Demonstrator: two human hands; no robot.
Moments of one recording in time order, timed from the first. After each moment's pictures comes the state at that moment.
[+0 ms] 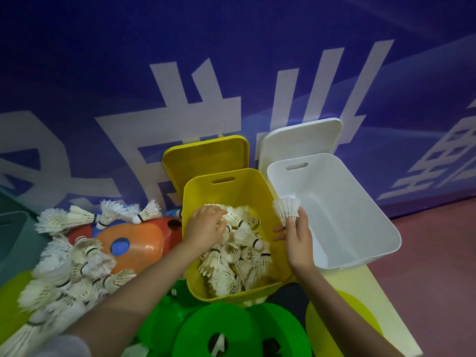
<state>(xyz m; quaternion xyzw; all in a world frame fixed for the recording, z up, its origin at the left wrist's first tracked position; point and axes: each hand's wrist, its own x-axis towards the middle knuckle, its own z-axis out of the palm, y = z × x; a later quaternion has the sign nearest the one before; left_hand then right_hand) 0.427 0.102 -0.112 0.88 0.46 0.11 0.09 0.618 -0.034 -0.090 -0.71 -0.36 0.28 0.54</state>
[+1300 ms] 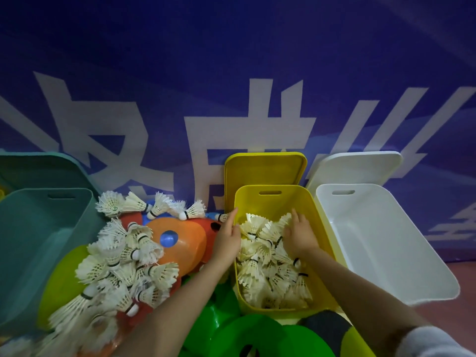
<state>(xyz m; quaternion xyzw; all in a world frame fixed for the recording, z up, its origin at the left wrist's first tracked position) 0.370 0.083 -0.104 0.59 0.56 0.33 0.48 0.581 0.073 -0.119 -0.79 -0.57 0.19 0.14</state>
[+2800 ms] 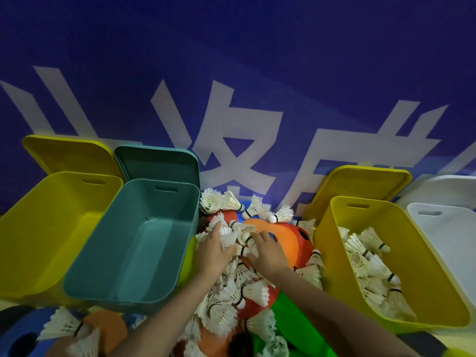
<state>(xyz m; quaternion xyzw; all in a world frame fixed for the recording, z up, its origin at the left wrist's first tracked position) 0.069 0.094 -0.132 0.65 0.68 0.23 0.24 0.239 0.086 -0.126 -0.66 -0.73 0.16 0.06</state>
